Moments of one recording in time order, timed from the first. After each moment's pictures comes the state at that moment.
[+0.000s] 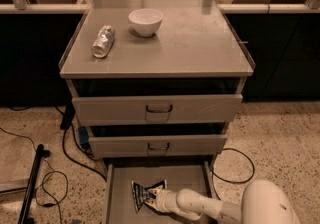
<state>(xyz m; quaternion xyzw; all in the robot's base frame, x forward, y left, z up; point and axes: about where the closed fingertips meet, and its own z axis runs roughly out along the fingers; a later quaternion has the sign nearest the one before) 0.530 0.046 0.123 -0.54 0.72 0.20 0.38</state>
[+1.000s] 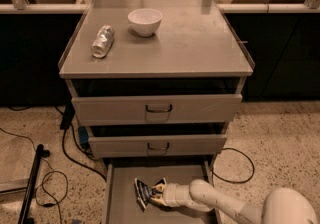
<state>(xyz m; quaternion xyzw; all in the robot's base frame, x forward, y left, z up) 0.525 0.023 0.181 -0.56 0.68 0.26 0.40</state>
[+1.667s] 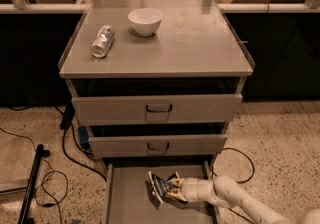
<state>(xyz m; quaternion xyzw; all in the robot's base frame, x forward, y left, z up) 0.526 -0.049 0.253 -0.55 0.64 0.29 0.45</state>
